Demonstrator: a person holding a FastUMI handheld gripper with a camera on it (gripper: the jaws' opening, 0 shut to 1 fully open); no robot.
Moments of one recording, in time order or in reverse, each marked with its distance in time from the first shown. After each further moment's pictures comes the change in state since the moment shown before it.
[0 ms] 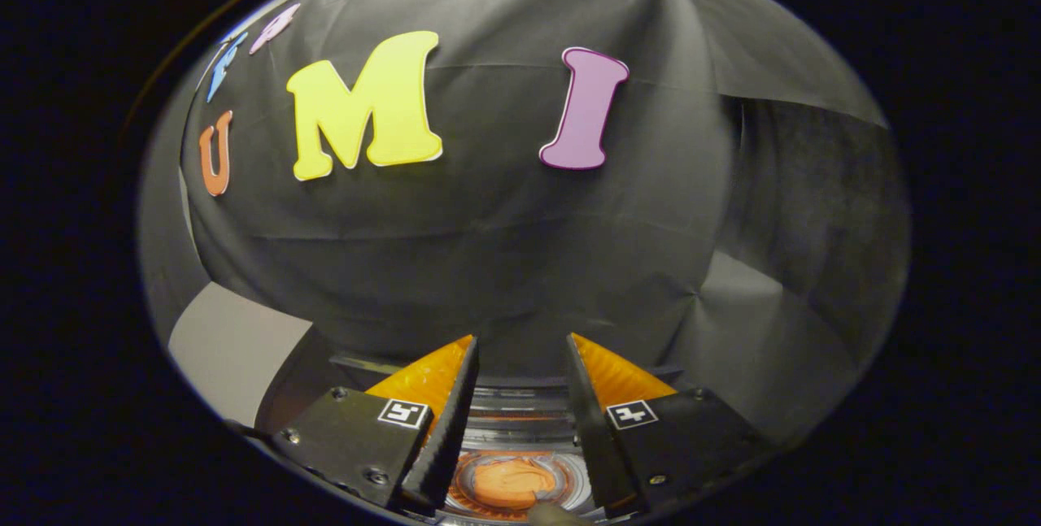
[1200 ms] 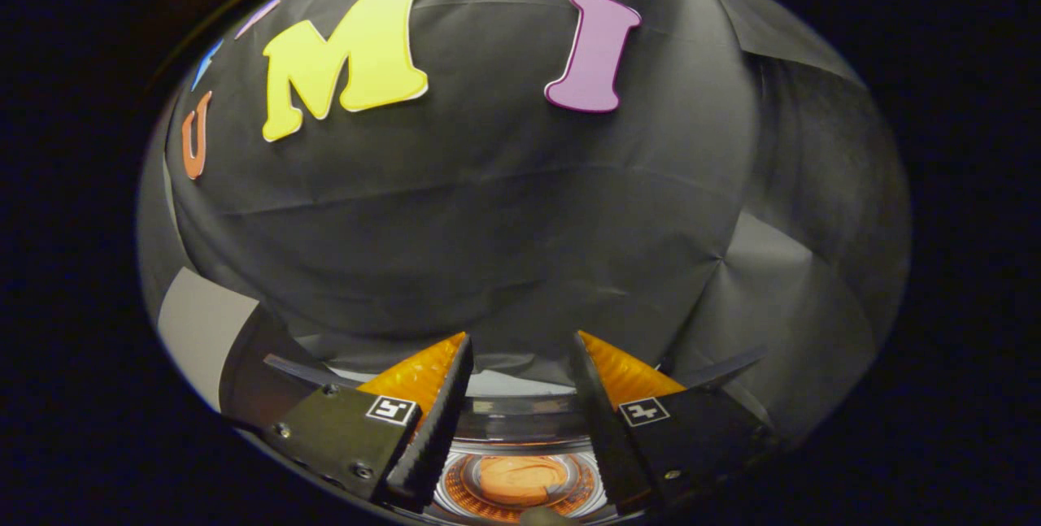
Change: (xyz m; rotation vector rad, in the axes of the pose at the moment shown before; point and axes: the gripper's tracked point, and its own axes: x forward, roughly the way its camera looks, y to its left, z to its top) arm 0.077 0.011 -0.056 0.025 0.108 -0.024
